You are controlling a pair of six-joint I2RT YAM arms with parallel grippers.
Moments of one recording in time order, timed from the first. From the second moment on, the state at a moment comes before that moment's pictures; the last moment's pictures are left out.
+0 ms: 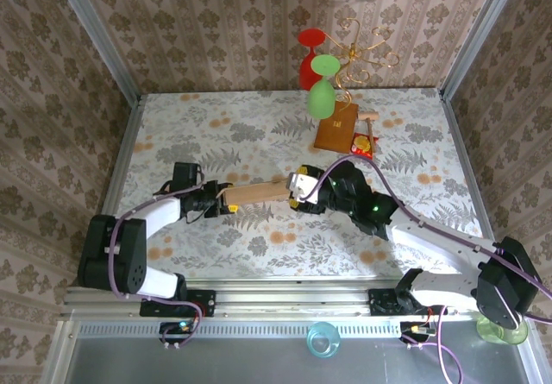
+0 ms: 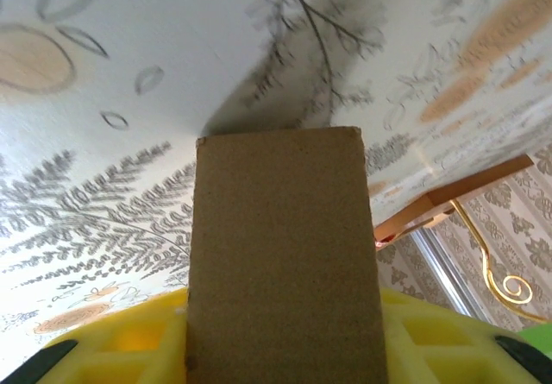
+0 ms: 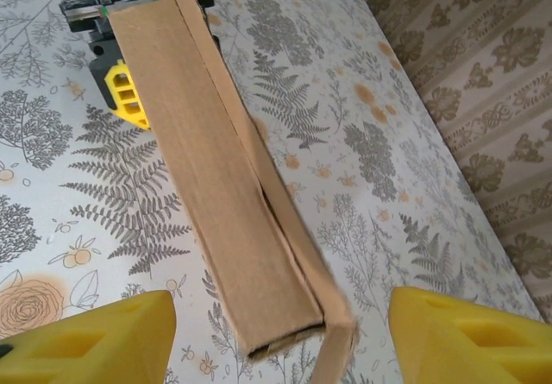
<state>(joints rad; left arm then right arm) -0.19 1.43 0.58 -0.12 0.66 -1.81 0.73 1.18 0.76 -0.03 -0.10 -0.66</state>
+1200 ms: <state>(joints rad) -0.05 1.65 0.88 -0.55 0.74 -1.74 0.61 1.41 1.10 -0.29 -0.14 -0.08</state>
